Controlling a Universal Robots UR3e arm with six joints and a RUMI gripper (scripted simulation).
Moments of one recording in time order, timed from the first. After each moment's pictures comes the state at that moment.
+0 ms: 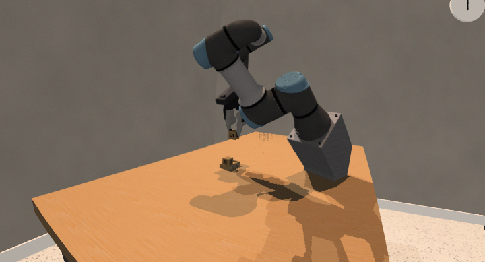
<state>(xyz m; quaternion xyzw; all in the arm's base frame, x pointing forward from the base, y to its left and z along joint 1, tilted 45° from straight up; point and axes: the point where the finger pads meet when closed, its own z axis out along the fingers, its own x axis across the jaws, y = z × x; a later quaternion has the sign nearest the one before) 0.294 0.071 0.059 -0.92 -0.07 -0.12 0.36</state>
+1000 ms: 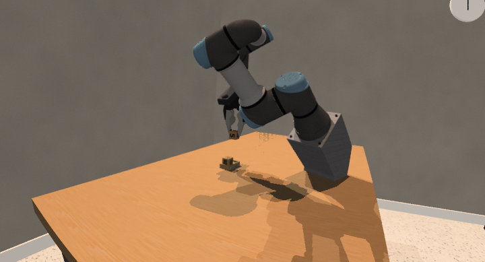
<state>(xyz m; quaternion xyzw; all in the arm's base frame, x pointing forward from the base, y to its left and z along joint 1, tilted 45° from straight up) 0.292 0.070 0.058 -0.92 -0.11 -0.14 0.36</state>
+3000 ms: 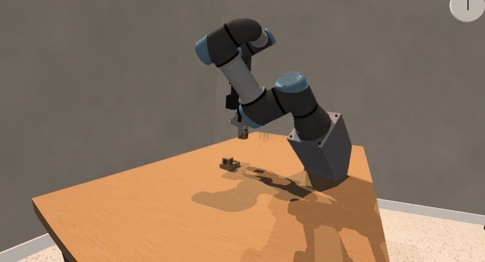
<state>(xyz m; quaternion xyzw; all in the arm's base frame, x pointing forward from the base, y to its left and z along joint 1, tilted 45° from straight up) 0.290 0.039 0.023 -0.60 -0.70 -0.34 0.17</state>
